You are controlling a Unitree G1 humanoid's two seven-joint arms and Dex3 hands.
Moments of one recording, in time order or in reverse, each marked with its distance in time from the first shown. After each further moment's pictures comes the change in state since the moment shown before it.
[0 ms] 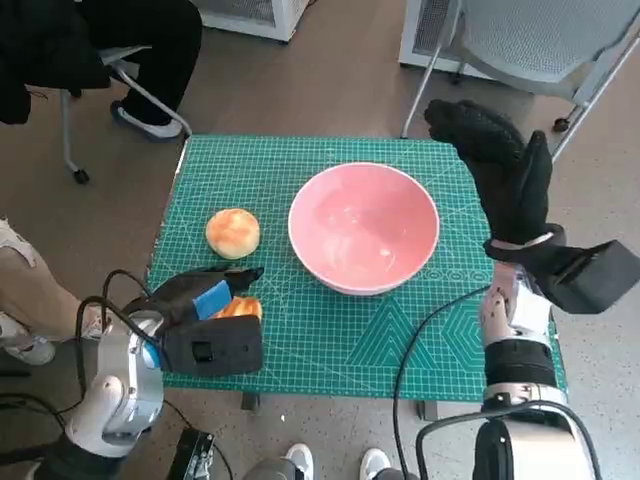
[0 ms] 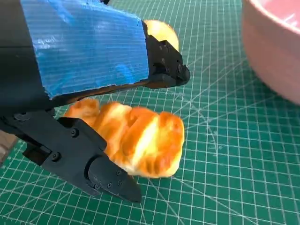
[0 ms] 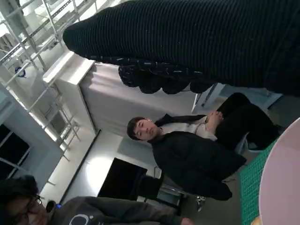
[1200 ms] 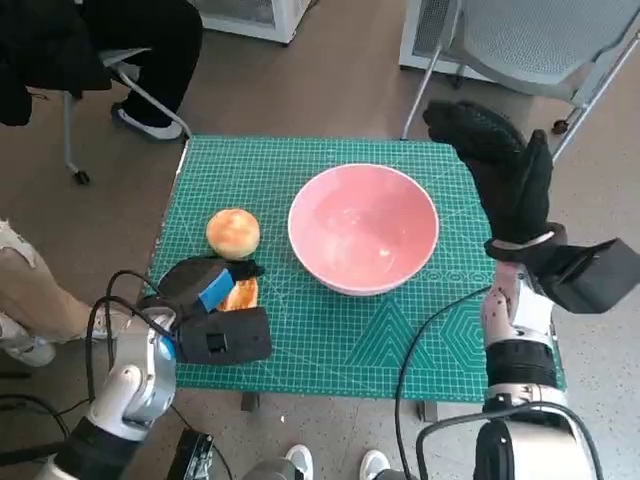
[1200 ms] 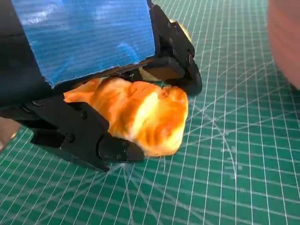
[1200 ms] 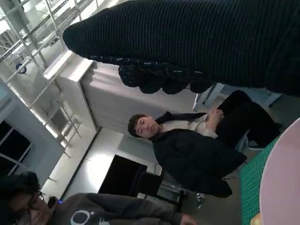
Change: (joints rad) left arm -0.048 -0.040 -0.028 0.207 0.021 -0.096 0.179; right arm 0.000 -0.001 -0.001 -0.014 0.003 0.020 0.010
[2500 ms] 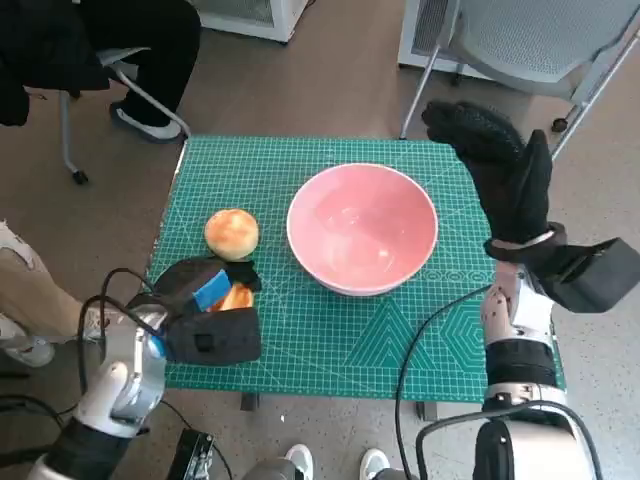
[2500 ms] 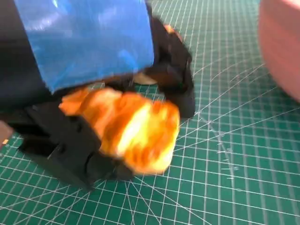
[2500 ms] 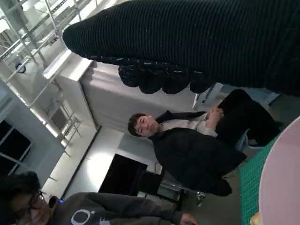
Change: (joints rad) left arm 0.032 0.038 0.063 -0.095 -0.070 -0.034 -0.065; right arm -0.001 0.003 -0.002 0.006 0.003 0.000 0.008
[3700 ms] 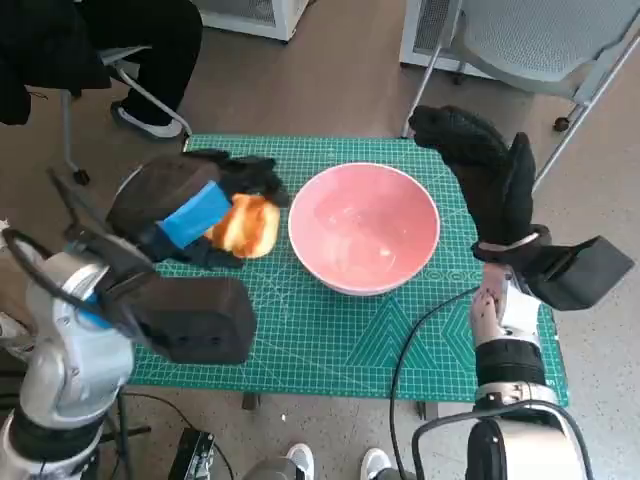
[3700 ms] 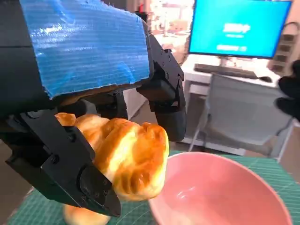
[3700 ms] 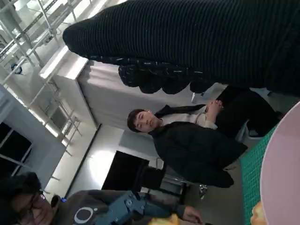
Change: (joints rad) left arm -0.364 -0.012 0.093 -0.348 -0.030 0.098 -0.147; right arm -0.003 0.032 0.002 0.028 -0.005 -0.004 -0.001
